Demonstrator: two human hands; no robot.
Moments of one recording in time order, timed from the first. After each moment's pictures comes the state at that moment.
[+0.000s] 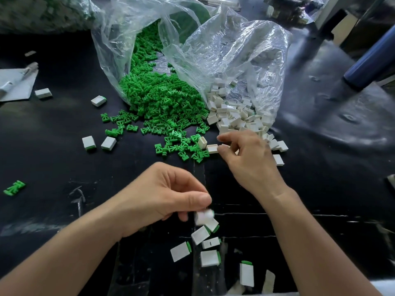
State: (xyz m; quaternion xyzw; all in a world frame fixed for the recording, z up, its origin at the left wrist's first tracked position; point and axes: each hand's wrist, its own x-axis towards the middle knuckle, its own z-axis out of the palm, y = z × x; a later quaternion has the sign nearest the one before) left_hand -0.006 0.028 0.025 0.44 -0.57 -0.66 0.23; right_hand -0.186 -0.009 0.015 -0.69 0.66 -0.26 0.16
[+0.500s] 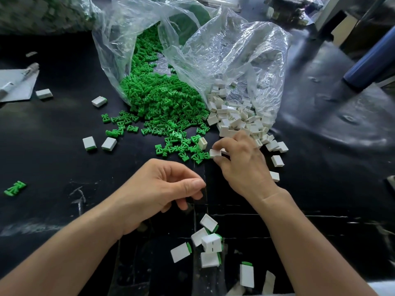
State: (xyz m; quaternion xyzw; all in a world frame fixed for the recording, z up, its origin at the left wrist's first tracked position) left_hand -0.006 0.024 0.022 0.47 -0.54 -0.64 0.28; right_hand -0.181 -0.011 0.005 -0.72 0.66 -0.16 0.11
